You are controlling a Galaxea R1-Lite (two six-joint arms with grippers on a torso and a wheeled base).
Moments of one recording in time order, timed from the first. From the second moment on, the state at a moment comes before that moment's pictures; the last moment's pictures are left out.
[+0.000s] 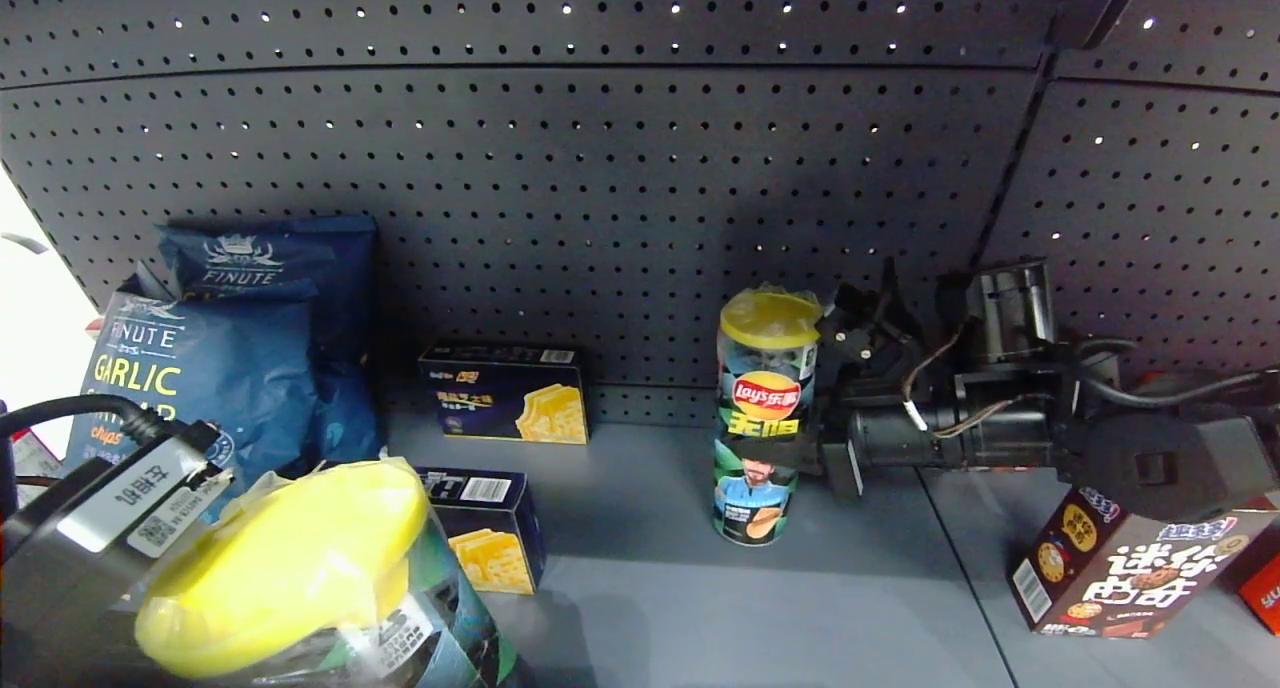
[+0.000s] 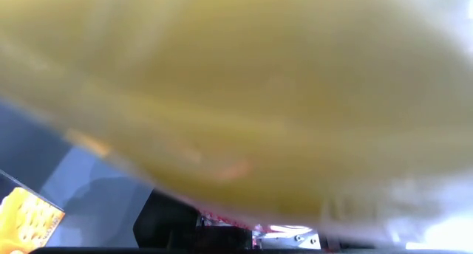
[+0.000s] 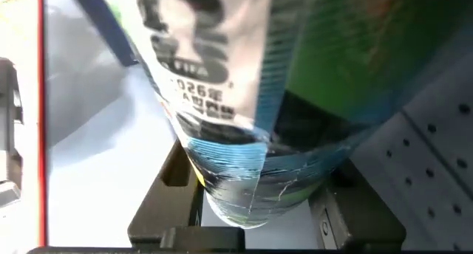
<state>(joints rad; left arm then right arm) -0.46 1.17 -0.51 -0.27 -0.96 0.15 0.51 1.78 -1.02 -0.35 0.57 -0.29</state>
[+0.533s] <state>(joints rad) -0.46 1.16 -0.52 -0.27 -0.96 0.15 0.53 1.59 -0.82 -0.37 0.57 -0.25</state>
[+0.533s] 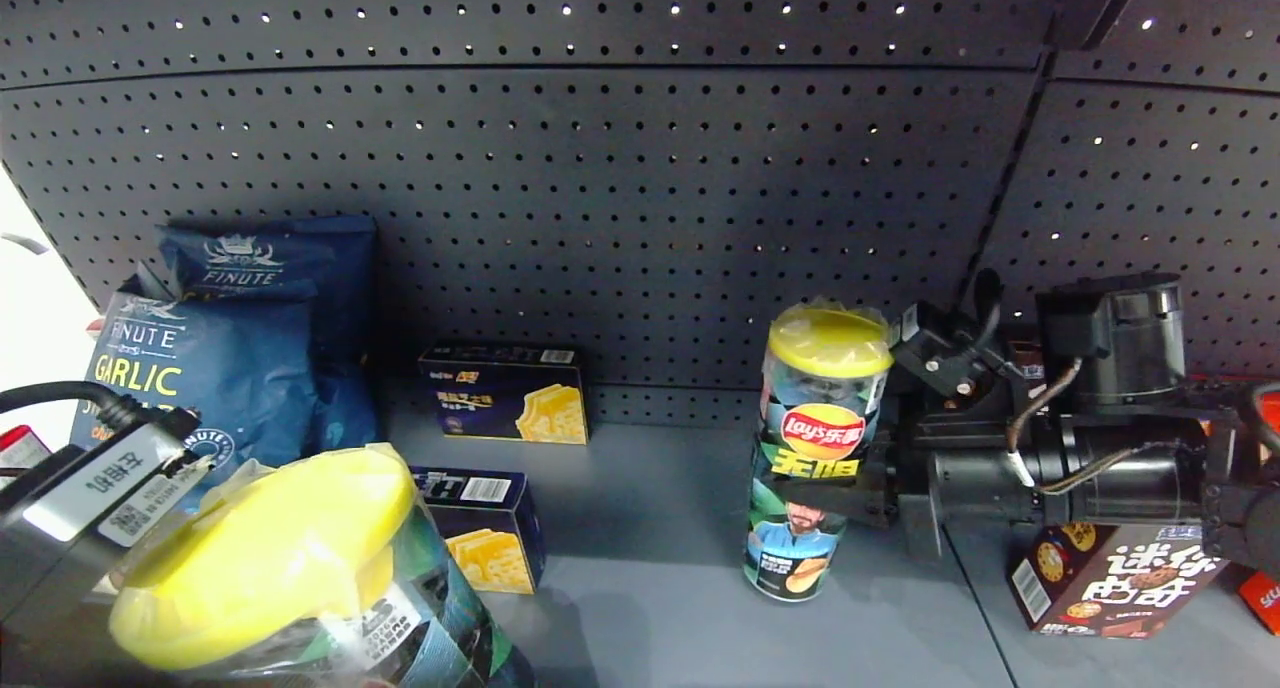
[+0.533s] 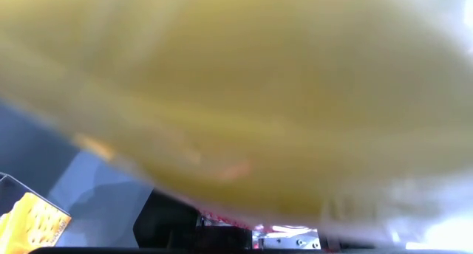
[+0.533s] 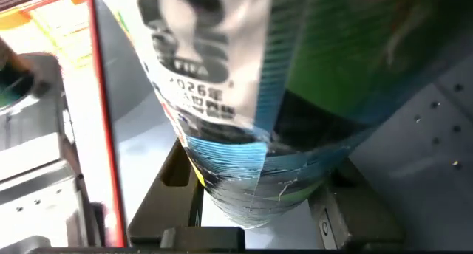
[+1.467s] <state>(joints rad) -0.46 1.17 -0.54 -0.27 -0.96 0.12 0.58 1.43 -0.56 -0.51 0.57 -0.25</state>
